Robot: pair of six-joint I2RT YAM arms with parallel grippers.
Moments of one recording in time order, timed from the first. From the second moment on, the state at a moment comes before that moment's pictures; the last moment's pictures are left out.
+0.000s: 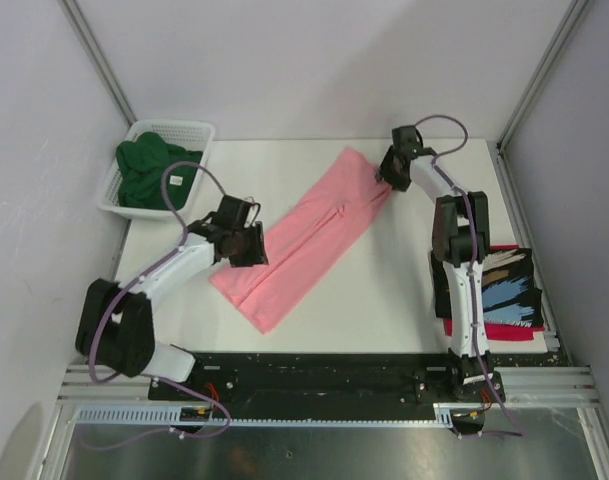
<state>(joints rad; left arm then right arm) -0.38 1.39 0.95 -0.56 0.04 -0.46 0.19 2.36 1.95 -0.51 0.08 0.64</state>
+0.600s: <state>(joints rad) -0.58 1.57 0.96 -0.56 0.06 -0.44 0.13 2.37 2.05 -0.68 0.07 0.57</state>
